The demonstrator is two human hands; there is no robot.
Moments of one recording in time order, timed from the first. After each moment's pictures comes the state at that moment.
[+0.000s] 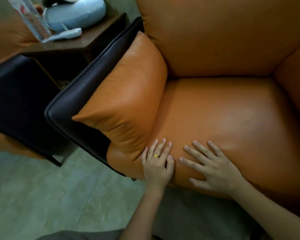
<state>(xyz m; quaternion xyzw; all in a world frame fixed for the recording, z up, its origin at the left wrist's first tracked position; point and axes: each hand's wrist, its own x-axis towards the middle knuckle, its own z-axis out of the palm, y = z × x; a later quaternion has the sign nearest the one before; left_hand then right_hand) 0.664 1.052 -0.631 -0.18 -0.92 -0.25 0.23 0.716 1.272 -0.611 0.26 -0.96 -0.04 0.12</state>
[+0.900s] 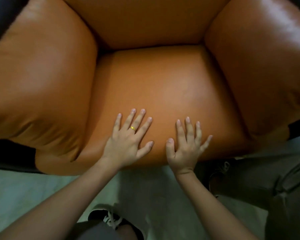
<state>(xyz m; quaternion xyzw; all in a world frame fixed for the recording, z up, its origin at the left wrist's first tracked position) 0.633 1.099 -0.591 -0.48 -0.88 -0.01 0.08 0.753 1.260 -0.650 -0.31 -0.88 0.09 0.34</state>
